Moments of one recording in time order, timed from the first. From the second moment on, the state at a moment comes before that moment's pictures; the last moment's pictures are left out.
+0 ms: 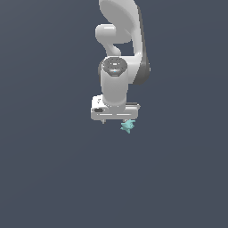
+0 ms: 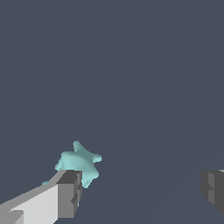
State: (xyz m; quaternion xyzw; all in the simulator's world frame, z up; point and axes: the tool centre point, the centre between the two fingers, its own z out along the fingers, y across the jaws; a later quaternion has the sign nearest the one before) arm -0.012 0.001 0.155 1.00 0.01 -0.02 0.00
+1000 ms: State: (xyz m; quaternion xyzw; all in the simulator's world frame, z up) arm -0.019 0.017 0.144 1.00 0.00 -0.03 -0.01
